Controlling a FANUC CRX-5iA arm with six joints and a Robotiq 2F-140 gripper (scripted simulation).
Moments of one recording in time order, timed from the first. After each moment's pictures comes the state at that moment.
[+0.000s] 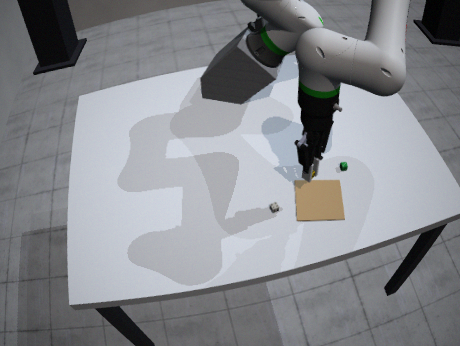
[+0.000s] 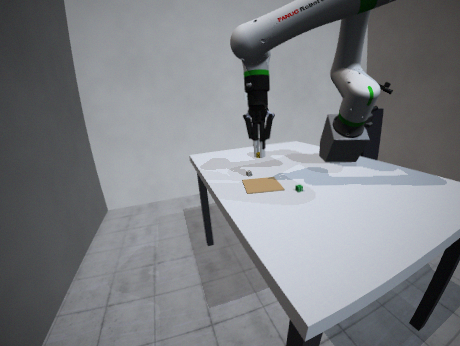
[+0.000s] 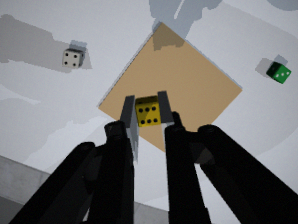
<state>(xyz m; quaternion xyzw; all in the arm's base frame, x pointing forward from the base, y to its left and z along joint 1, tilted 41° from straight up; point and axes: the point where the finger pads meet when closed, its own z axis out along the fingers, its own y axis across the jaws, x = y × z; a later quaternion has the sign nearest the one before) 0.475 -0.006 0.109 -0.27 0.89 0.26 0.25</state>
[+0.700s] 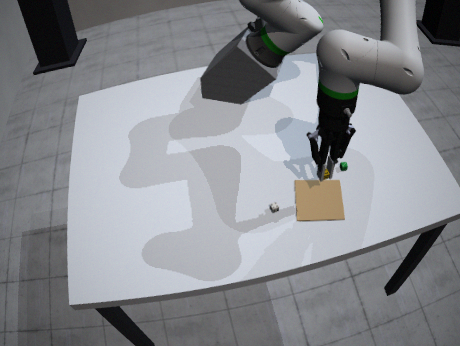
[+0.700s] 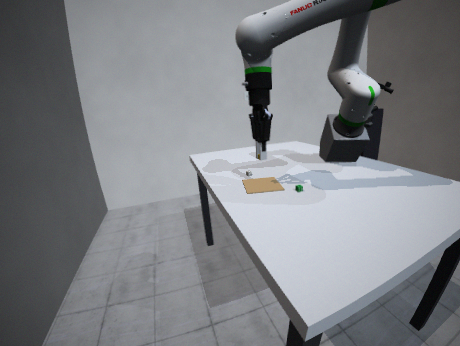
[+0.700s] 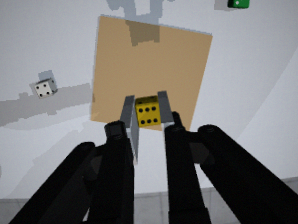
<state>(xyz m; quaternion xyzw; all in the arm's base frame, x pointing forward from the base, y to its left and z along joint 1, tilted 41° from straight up) 0.480 0.023 0.136 -0.05 0.93 0.30 0.18</state>
